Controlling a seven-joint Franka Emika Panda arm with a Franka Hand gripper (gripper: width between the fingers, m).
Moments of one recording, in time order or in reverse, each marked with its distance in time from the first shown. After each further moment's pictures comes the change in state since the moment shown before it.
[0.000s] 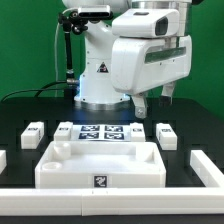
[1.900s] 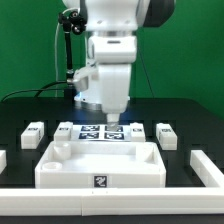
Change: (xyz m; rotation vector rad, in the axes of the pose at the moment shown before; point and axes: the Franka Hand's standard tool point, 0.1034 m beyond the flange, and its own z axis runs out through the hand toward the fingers) arm -0.113 -0.016 0.065 -0.001 0.034 -0.654
